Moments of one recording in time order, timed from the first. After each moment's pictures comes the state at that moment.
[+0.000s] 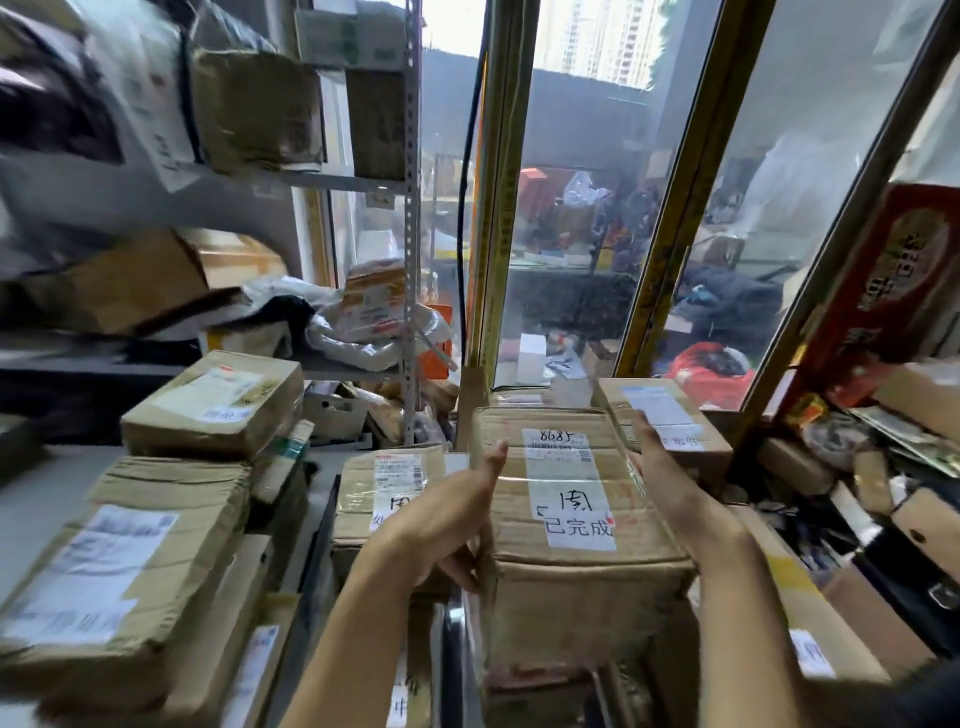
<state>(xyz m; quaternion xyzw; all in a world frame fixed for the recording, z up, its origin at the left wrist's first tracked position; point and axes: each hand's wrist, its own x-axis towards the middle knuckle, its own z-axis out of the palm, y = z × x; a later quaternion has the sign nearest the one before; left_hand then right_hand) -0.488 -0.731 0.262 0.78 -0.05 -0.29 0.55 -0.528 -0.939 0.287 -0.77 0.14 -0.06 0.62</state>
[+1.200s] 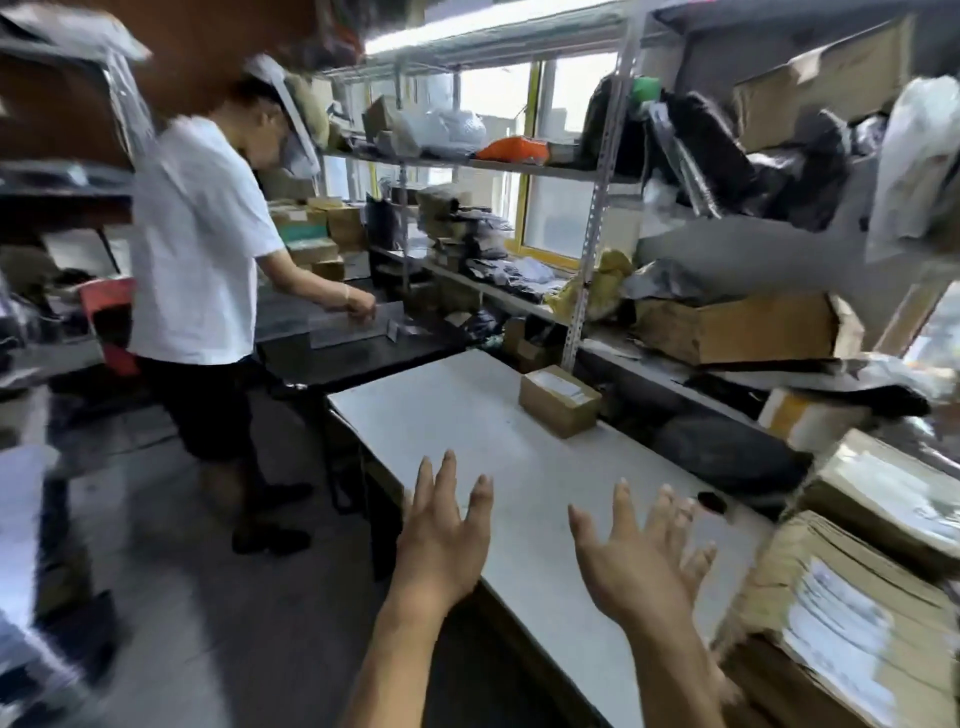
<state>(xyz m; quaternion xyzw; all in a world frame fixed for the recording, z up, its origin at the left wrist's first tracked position) -0.671 -0.167 0.212 0.78 0.35 0.21 0.47 -0.561 -0.309 0.218 -0.96 -0.17 0.09 0.20</state>
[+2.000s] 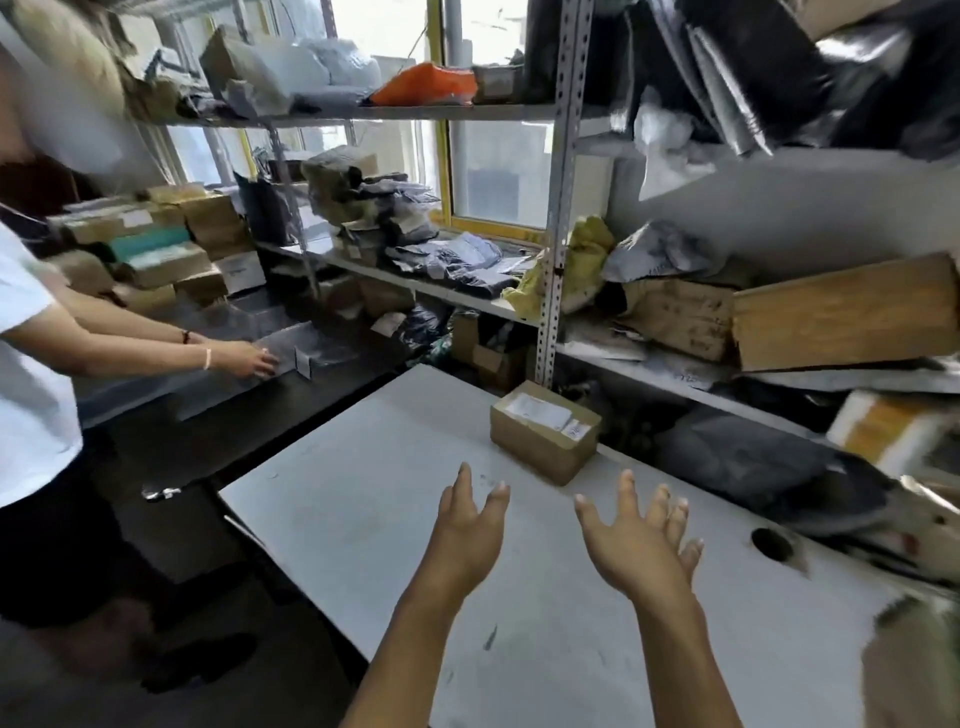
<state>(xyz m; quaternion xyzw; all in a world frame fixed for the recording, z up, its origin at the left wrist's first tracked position) -0.368 0.054 0.161 0.77 0.31 0.05 0.55 -0.287 -0.103 0.156 -0.96 -0.04 0.17 0.24</state>
